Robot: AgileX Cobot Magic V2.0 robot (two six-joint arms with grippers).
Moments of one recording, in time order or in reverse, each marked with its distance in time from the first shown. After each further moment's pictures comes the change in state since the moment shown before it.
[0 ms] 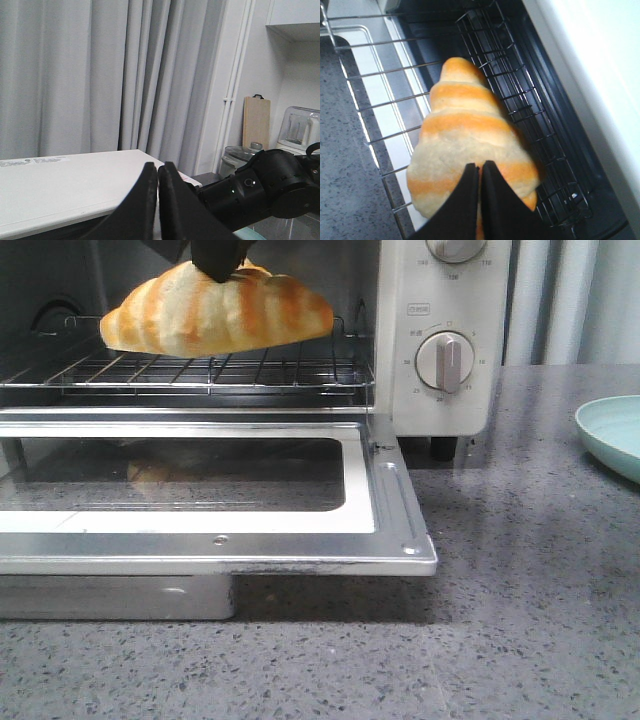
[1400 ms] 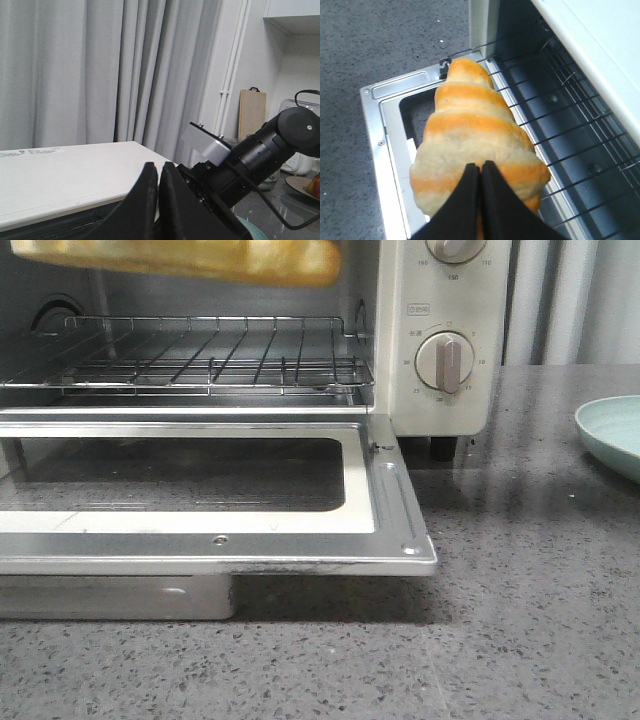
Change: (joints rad) left arm 0.000 0.000 0.000 -0.008 0.031 0.000; right arm -0.240 -0.139 0.006 0.988 0.153 -0.619
